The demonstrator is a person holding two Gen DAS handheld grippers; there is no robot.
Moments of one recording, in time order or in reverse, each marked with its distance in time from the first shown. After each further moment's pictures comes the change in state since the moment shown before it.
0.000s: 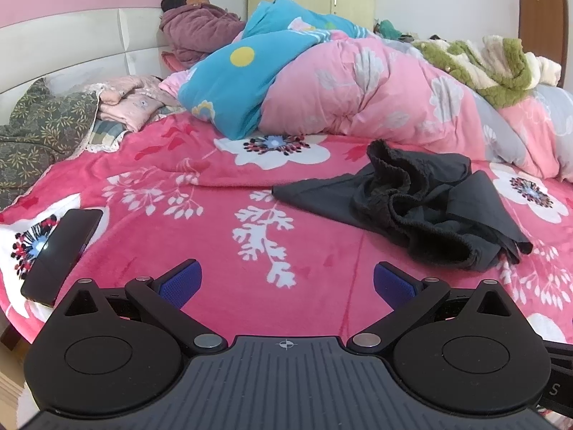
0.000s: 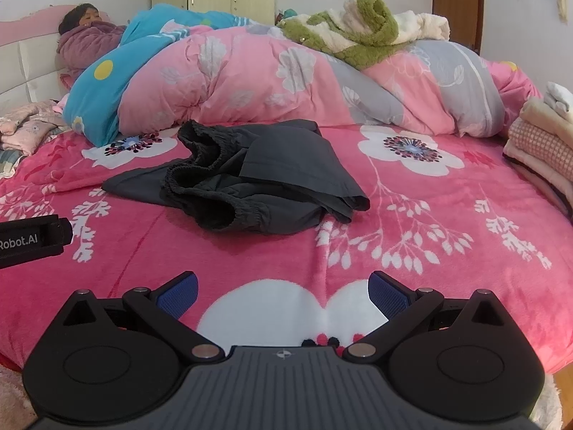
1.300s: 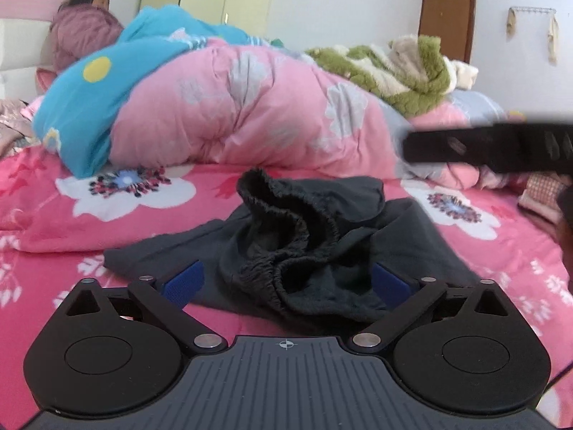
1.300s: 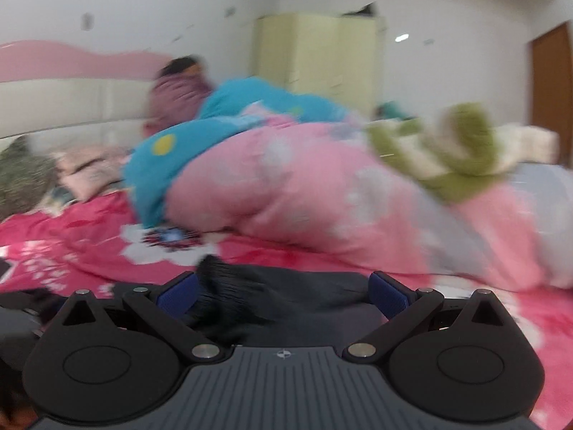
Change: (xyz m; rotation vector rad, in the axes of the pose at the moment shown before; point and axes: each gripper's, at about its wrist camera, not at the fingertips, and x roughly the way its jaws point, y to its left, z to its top) left arm 0.126 -0.048 0.031 0.094 -0.097 -0.401; right arm 0.092 -0.036 0.130 -0.251 -0.277 0.356
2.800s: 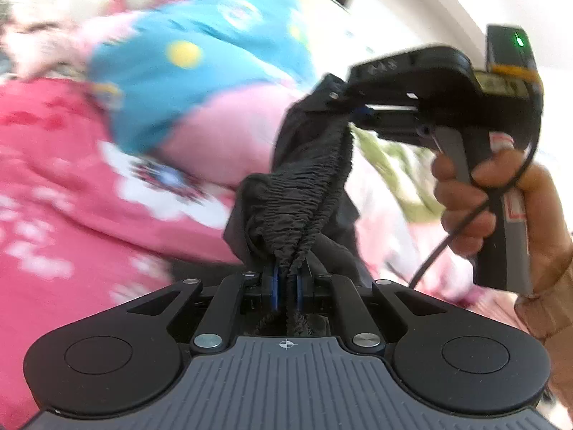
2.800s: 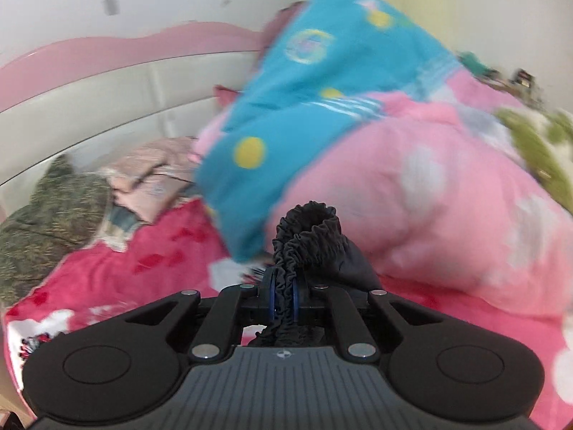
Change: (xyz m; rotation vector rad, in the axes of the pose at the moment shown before) left arm -0.047 0.144 0.030 -0.420 -0.111 -0.148; right arm 0.135 0.112 0.134 0.092 0.165 0.240
